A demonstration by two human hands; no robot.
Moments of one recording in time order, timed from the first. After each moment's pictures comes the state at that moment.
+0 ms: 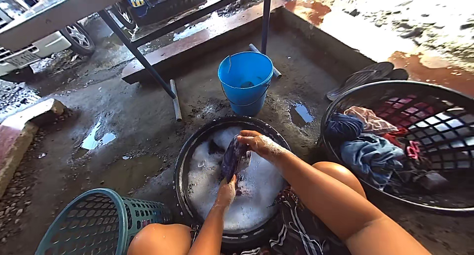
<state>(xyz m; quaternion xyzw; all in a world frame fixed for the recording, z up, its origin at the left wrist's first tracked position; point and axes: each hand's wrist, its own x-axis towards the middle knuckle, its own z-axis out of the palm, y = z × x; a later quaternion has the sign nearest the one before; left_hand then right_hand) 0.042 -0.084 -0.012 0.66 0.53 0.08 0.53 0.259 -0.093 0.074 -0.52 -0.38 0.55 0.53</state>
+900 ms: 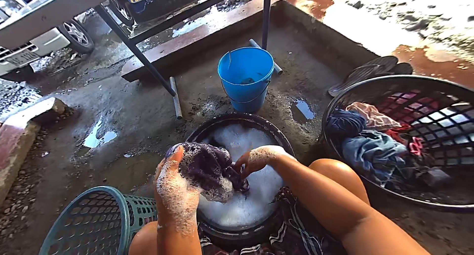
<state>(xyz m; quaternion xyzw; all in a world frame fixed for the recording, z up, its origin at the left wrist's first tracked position) 0.040 -0.092 0.211 0.45 0.37 0.56 0.59 0.242 -0.093 0.074 -0.50 -0.67 0.55 0.03</state>
